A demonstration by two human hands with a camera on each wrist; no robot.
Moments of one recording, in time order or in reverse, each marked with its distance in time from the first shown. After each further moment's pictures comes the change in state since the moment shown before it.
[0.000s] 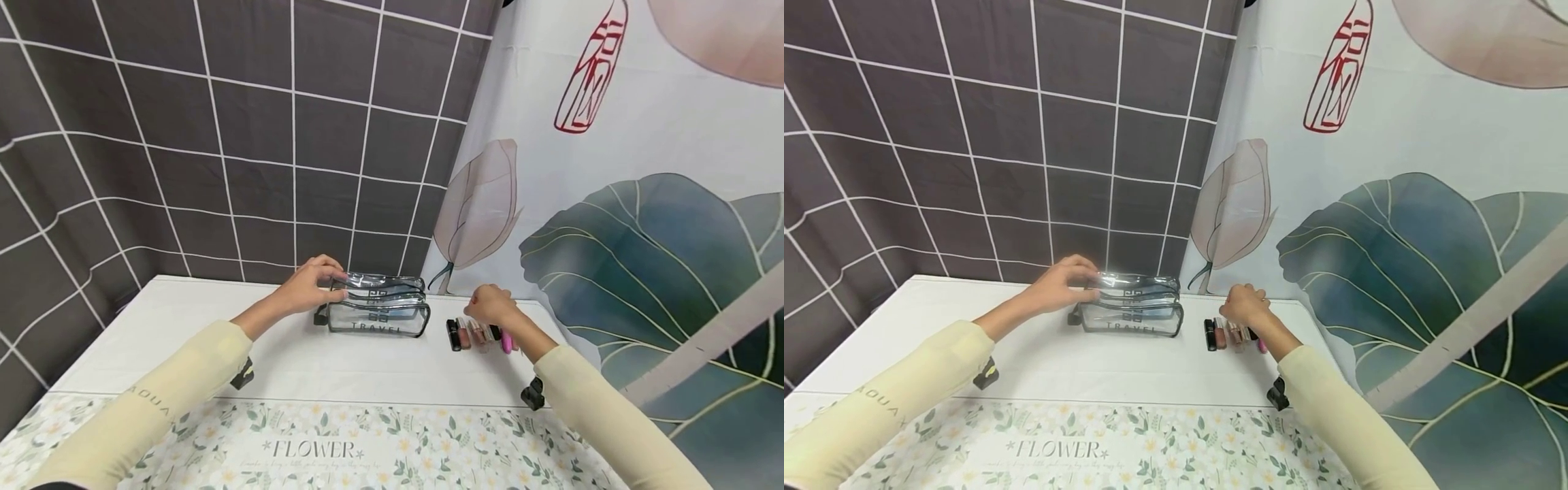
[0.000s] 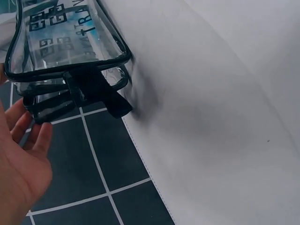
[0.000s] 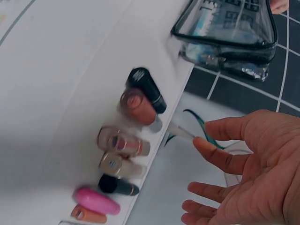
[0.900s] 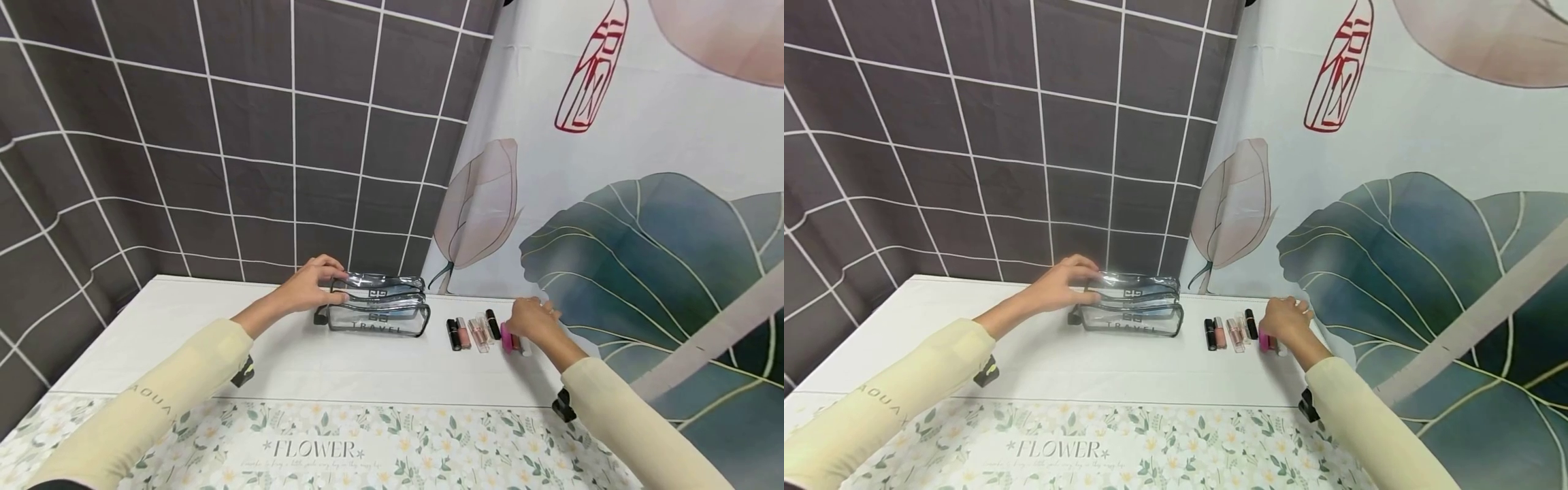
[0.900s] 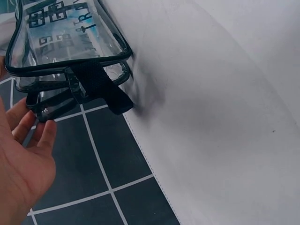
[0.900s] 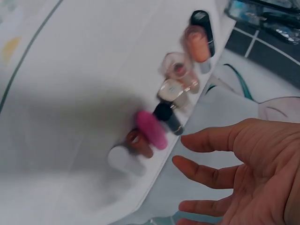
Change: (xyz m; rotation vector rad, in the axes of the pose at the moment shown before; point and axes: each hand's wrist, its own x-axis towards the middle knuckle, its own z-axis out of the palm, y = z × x) left_hand 0.002 -0.001 0.000 0.020 -0.047 -0.015; right_hand -0.013 0.061 -0.001 -0.196 -0.017 0.257
